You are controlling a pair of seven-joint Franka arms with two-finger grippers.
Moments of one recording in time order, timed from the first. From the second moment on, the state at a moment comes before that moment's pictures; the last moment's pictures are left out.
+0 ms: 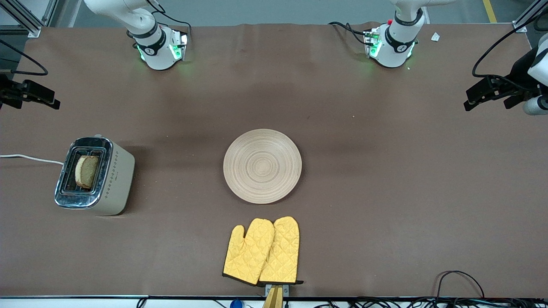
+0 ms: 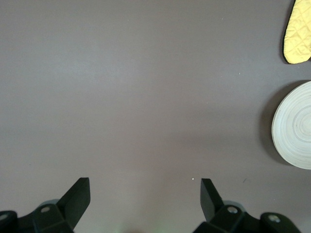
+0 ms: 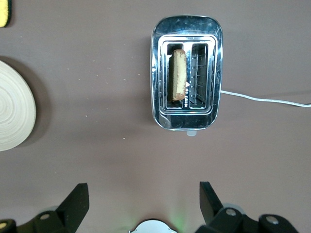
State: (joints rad) left arm 0.04 0.01 -0.13 -1.47 -0.02 1.48 -0.14; right arm 0.32 0.03 -0.40 -1.49 0.02 1.40 -0.04
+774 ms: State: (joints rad) left arm 0.04 0.01 -0.18 -1.47 0.07 1.48 -0.12; right arm 0.07 0.04 -0.19 -1.49 0.01 1.48 -0.15
